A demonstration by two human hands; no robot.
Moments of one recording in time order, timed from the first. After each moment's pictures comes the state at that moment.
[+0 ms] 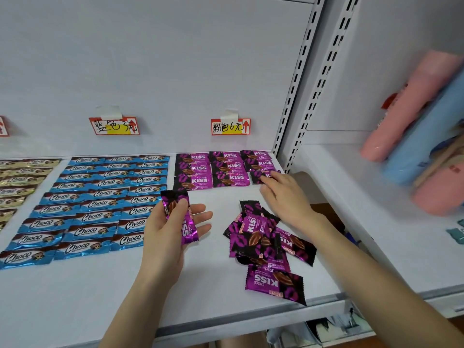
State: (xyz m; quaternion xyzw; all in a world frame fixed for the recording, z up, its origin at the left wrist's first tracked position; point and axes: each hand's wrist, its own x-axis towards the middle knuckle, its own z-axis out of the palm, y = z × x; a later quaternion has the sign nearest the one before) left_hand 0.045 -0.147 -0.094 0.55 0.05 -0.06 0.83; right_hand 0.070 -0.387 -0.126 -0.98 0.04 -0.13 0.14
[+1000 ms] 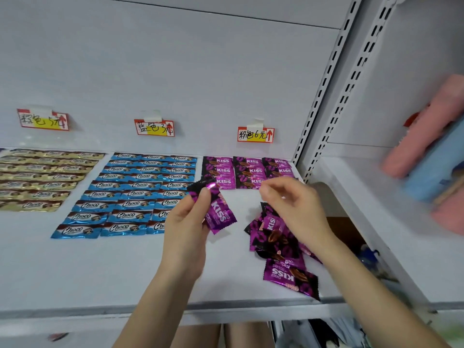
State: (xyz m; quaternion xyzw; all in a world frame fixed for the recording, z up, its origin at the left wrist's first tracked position) left_hand 0.016 -0.135 -0.068 0.47 0.04 -0.03 0.88; right_hand 0.003 -0.303 -0.055 -0.83 -0.04 -0.20 0.52
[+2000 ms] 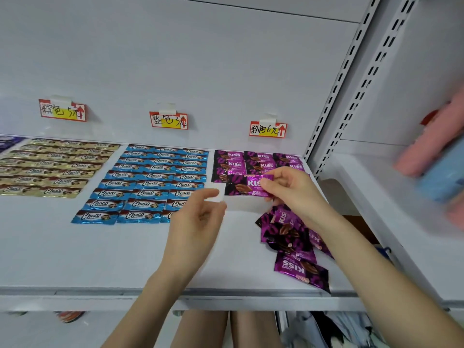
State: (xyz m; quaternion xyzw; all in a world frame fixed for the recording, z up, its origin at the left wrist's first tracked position) left_hand 0.009 -0.108 -0.087 0.78 -0.09 0.08 0.61; right_hand 0.034 -0.299 -0.055 -0.81 0.03 -0.04 0.58
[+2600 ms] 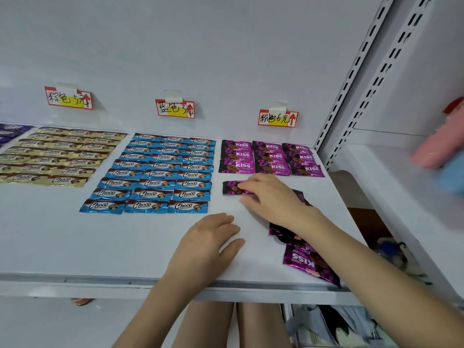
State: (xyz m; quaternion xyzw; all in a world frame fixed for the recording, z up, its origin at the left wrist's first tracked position) left_hand 0.003 -0.096 -0.126 0.92 -0.28 0.06 0.26; right_hand 0.060 -0.274 -0.096 -0.98 -0.14 -0.03 0.14
